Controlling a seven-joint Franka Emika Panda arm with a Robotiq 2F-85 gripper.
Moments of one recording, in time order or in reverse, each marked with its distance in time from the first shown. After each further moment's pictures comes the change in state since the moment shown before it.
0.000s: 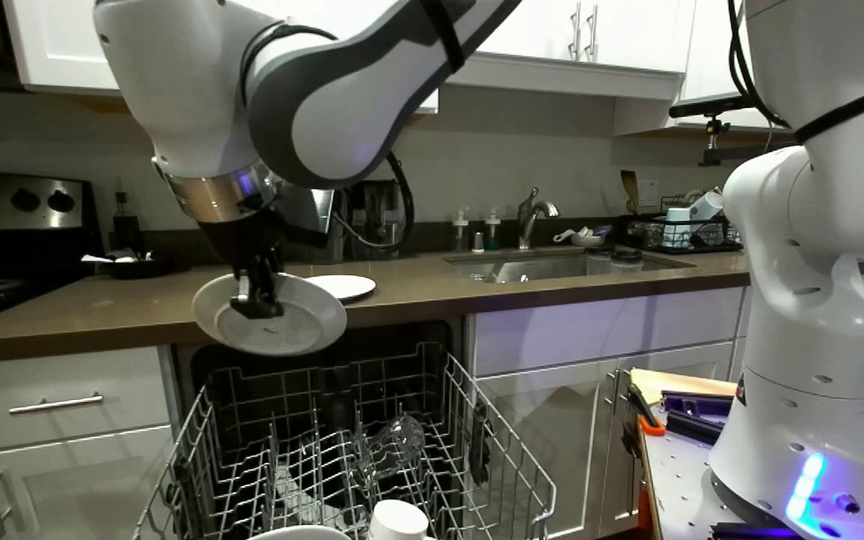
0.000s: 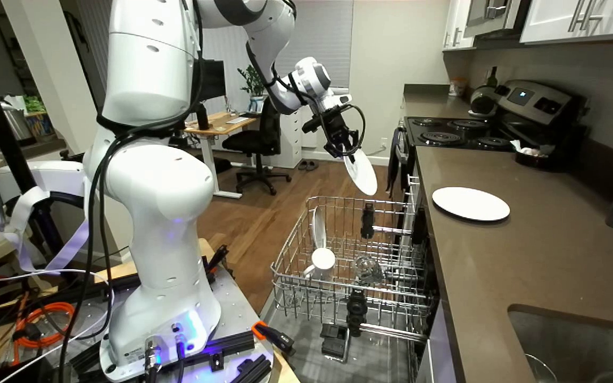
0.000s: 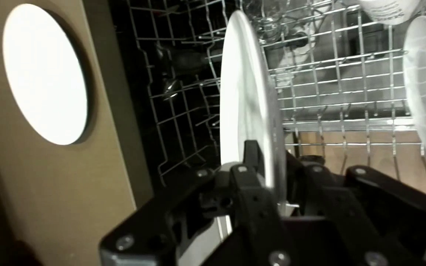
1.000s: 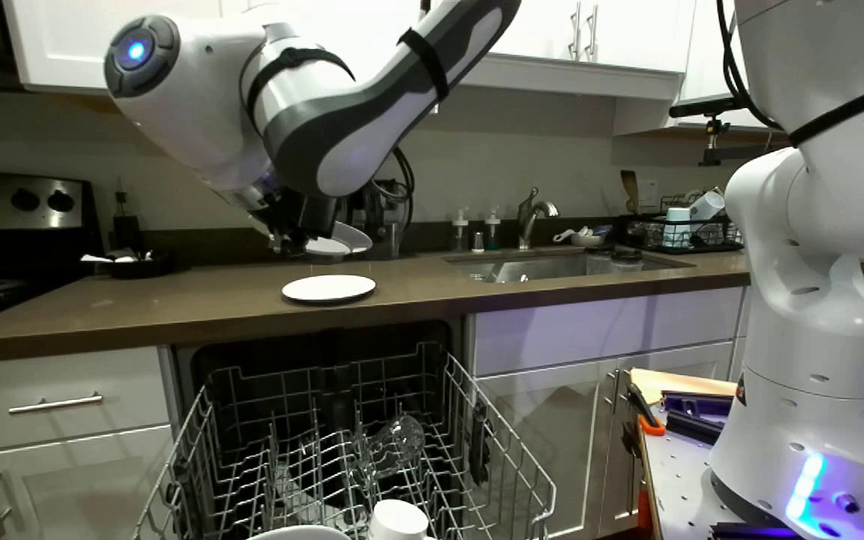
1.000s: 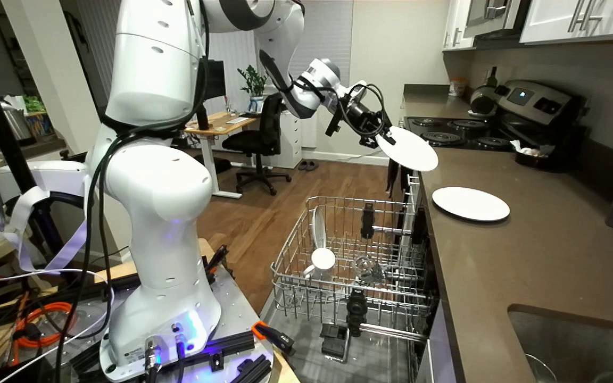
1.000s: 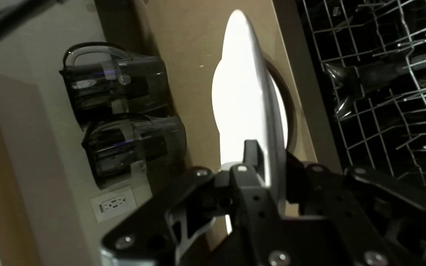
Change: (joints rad) arm -0.044 0.045 -0.003 0.088 -0.421 -0.319 0.335
